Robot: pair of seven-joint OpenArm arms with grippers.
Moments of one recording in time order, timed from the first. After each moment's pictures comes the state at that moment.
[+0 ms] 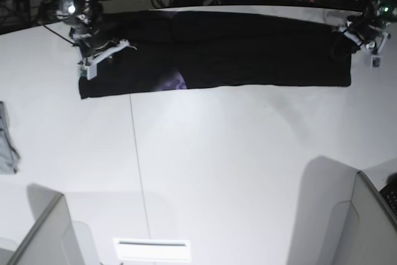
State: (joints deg) left arm 22.4 -17.4 -41.6 86.7 -19.9 -39.2 42.7; right arm -24.9 5.9 6.9 100.9 22.0 0.2 -41.8
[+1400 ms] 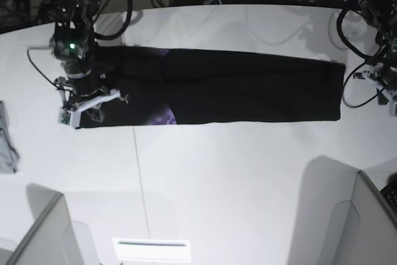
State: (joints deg) left arm 7.0 -15.8 -50.7 105.5 -13.0 -39.7 57.1; right arm -13.9 4.6 6.6 113.3 17.7 -6.6 -43.3
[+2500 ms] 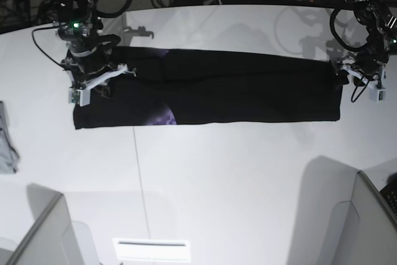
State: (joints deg) left arm 7.0 -18.7 -43.2 78.7 -34.6 -39.2 56.9; right arm -21.0 4.0 6.5 114.1 17.7 -2.3 -43.6
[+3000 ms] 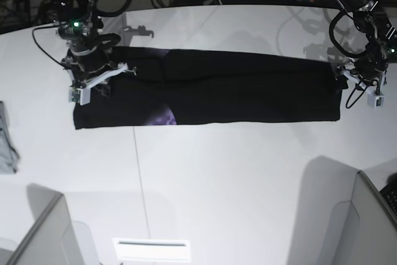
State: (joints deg) left arm 2.8 -18.9 -43.2 74.1 -25.4 -39.4 54.7; right arm -21.4 4.0 6.5 114.1 17.7 -2.3 -43.6
